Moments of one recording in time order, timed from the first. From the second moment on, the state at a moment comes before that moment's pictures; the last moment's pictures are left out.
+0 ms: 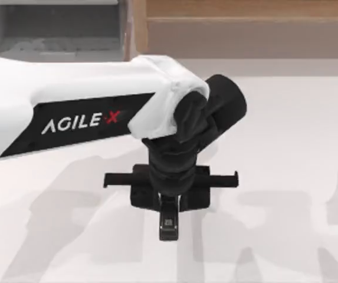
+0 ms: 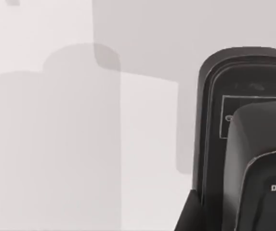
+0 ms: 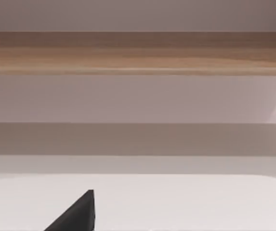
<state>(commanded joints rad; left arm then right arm) -0.86 1.96 1.42 -1.00 -0.05 -0.81 0.00 0.00 0.00 0.00 0.00 0.00</state>
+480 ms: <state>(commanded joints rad) -0.86 1.98 1.38 -1.01 0.01 -0.81 0.00 0.00 0.00 0.00 0.00 0.00</state>
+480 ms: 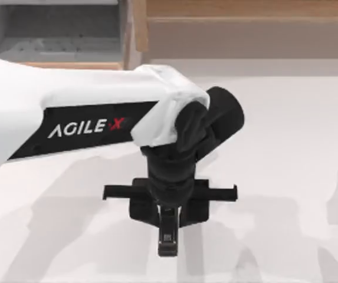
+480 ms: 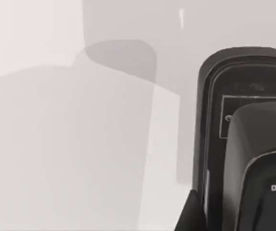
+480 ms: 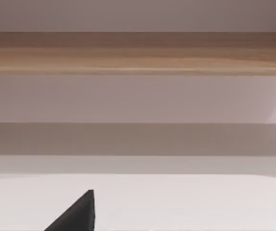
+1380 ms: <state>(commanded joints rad) -0.84 2.01 1.35 -0.89 -0.08 -0.81 0.00 0.00 0.00 0.00 0.00 0.00</state>
